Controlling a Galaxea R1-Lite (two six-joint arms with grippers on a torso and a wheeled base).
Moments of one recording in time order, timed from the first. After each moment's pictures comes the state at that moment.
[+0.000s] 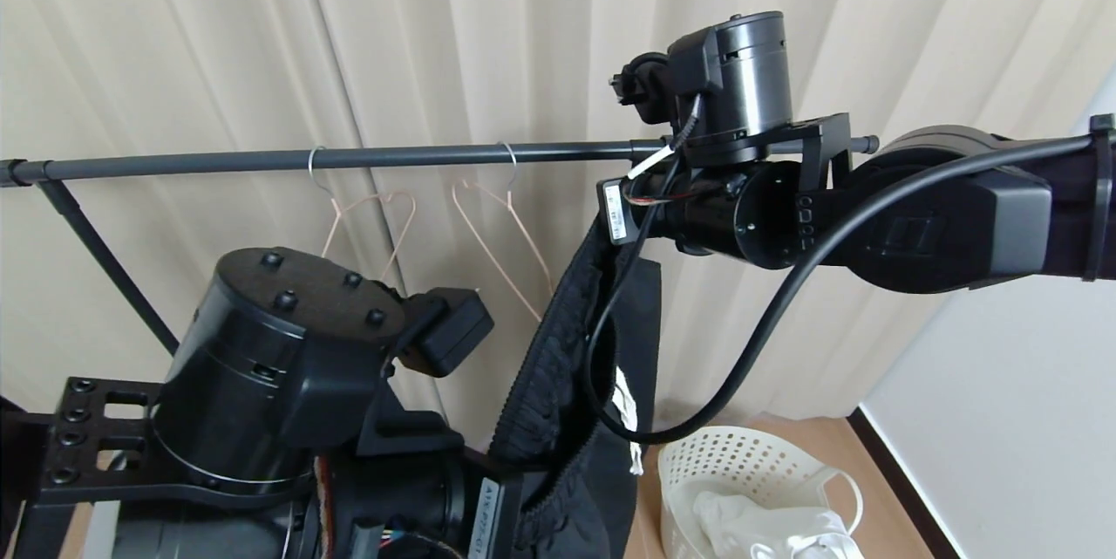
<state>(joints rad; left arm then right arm) -0.93 1.48 -0.87 0.05 0.00 -0.44 0.76 1.96 -1.64 0.06 -0.50 0.14</state>
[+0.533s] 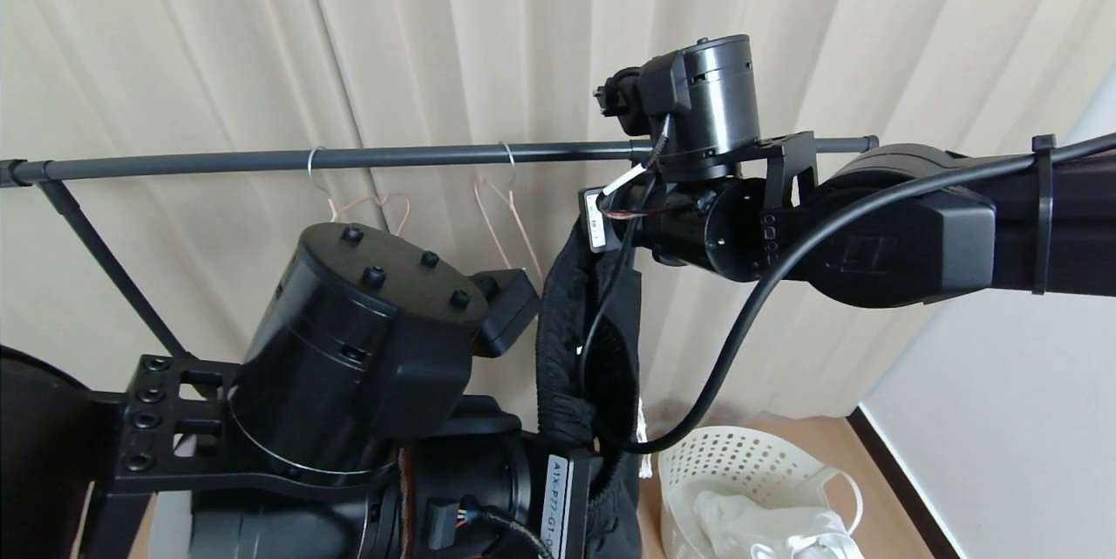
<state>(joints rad) -0.99 1.55 -0.97 0.06 0.05 -0.53 0.78 1.99 -1.65 0.04 -0.50 0.20</state>
